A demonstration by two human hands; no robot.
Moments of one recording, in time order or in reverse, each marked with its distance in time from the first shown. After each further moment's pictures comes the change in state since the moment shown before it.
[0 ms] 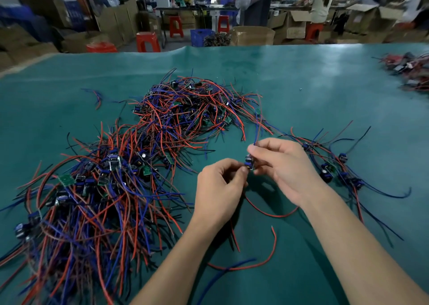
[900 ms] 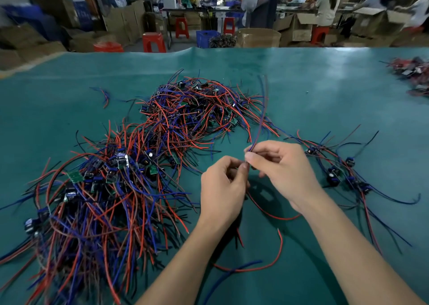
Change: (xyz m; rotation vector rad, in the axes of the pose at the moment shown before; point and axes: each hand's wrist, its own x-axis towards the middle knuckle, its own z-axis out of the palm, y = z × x) left_hand 0.002 -0.001 0.003 0.013 0.115 -0.017; right_hand -0.002 0.011 0.007 -0.370 0.003 -0.290
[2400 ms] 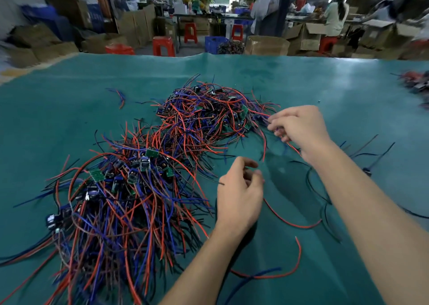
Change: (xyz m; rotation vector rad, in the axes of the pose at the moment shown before) left_hand 0.001 -0.003 0.000 -0.023 0.008 -0.011; right_hand 0.099 -0.018 -0.010 -0.188 0.179 0.184
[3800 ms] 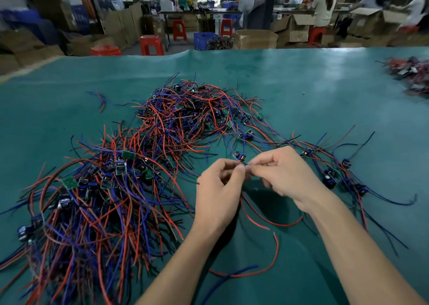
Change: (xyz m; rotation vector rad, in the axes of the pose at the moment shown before) left_hand -0.002 0.005 -0.001 -0.127 -0.042 -0.020; right_hand -0.086 0.038 -0.018 -0.039 -0.356 -0.024
